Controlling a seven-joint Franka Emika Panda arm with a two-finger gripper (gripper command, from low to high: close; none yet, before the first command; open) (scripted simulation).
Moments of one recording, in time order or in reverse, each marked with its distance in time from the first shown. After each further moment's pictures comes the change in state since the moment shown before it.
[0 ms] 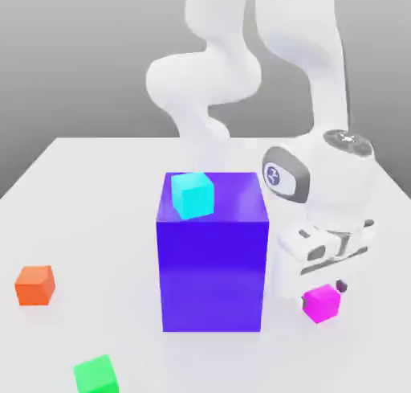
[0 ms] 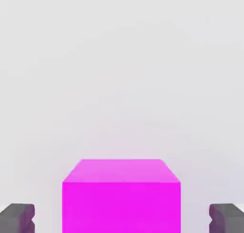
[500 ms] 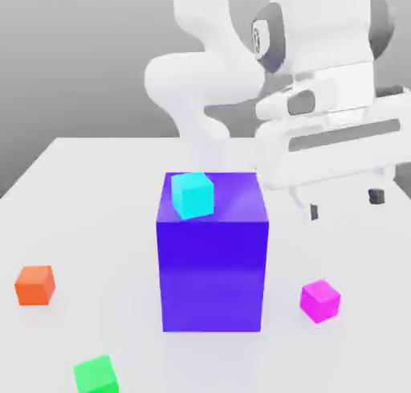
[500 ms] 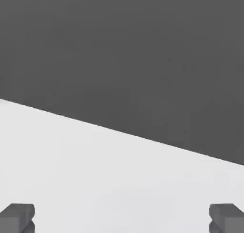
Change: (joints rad) arm -0.182 -0.463 0.092 0.082 0.296 -0.334 -0.236
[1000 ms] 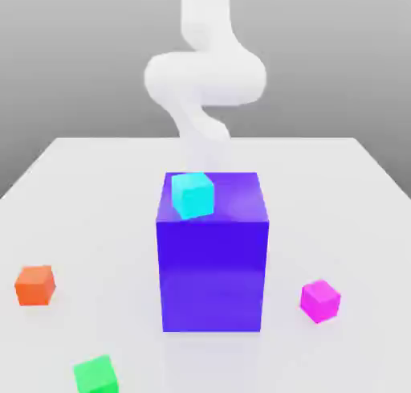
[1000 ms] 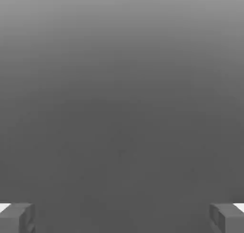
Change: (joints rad) arm -0.230 -0.555 -0.145 0.291 -0.110 -0.337 0.030
